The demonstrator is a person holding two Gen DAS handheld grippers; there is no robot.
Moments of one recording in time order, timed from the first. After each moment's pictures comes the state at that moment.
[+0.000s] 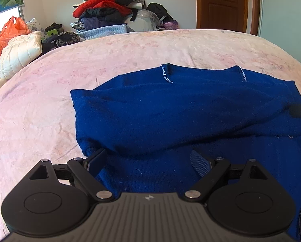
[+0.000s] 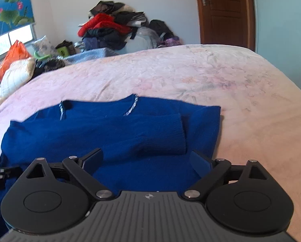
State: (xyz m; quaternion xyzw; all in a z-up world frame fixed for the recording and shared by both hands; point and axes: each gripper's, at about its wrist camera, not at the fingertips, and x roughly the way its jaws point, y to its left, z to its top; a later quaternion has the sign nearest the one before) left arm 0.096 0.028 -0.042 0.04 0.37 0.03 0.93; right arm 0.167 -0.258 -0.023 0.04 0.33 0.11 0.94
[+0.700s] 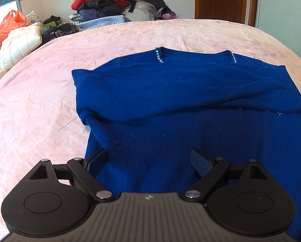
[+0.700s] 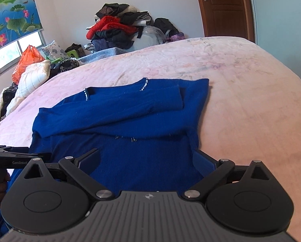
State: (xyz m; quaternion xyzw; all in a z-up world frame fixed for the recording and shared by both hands) left arm 0.060 0.022 -0.049 0.04 0.40 0.03 0.92; right arm 0.064 -0.288 -0.010 0.10 0.33 0.14 0.93
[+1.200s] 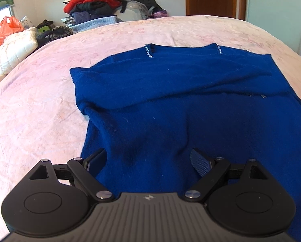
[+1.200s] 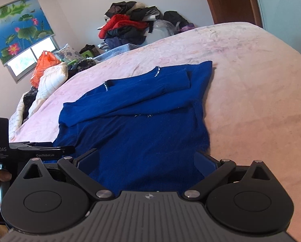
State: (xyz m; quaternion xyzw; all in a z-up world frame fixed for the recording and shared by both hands) left arm 0.025 0.012 -0.043 0.06 0.40 0.00 0.91; right arm 0.013 -0.309 -0.005 0.14 0.34 0.19 0.91
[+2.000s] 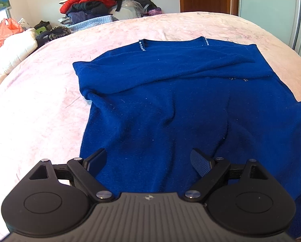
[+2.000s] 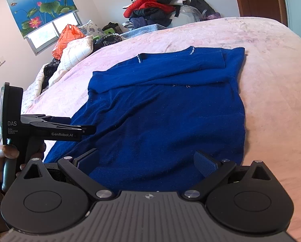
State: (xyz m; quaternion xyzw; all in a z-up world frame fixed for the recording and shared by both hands) left arm -0.015 0.005 -0.036 0.07 0.41 0.00 0.91; right arm -0.029 -0.269 0.003 0.10 0.37 0.26 0.89
